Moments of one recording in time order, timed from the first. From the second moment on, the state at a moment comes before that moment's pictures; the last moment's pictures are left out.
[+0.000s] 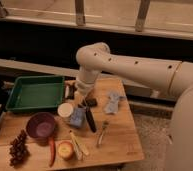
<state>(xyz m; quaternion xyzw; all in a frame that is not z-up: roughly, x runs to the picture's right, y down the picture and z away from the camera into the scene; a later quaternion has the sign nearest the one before) -0.076 0.050 0.694 -0.39 -0.04 0.27 0.88</state>
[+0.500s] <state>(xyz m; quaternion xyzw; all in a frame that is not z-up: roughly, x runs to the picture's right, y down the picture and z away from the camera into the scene) -0.084 0.054 0.692 -0.40 -0.04 0.26 0.88</state>
